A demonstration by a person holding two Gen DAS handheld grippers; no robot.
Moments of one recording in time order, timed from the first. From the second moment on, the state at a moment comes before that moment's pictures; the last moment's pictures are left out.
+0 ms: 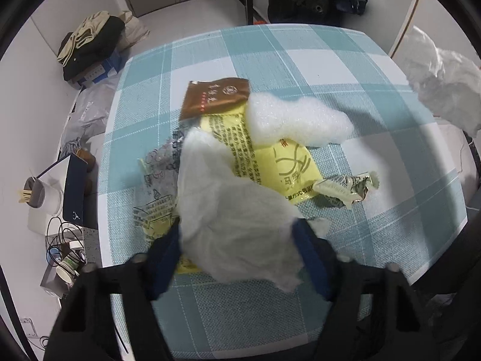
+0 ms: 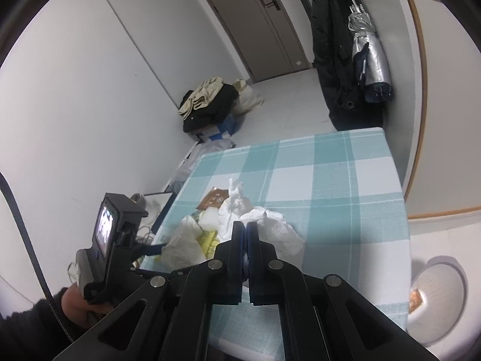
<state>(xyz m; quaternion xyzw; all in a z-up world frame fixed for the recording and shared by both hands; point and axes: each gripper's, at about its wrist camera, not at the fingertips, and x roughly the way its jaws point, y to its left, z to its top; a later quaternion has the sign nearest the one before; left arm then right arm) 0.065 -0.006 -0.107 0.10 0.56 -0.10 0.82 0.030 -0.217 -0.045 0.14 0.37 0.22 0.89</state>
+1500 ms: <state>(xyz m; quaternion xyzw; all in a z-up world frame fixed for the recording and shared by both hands) 0.024 -0.035 -0.021 0.00 0.45 -0.22 0.87 -0.009 -0.232 -0.014 0.11 0.33 0.18 0.92</state>
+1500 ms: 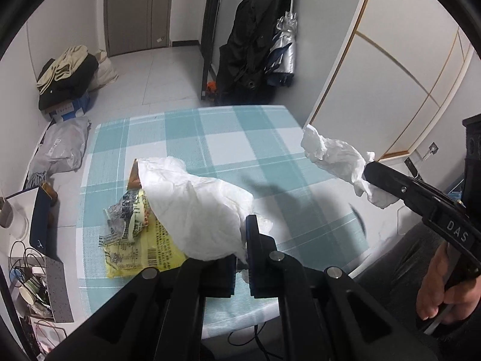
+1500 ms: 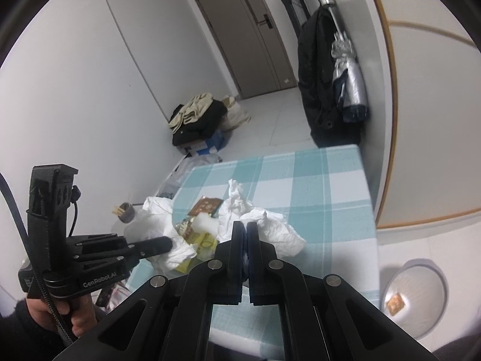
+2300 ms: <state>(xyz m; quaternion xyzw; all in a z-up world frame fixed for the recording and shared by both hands) 0.025 -0.160 0.026 -0.03 0.43 -0.32 0.84 -0.061 -0.349 0.056 0.09 0.26 0.07 0.96</state>
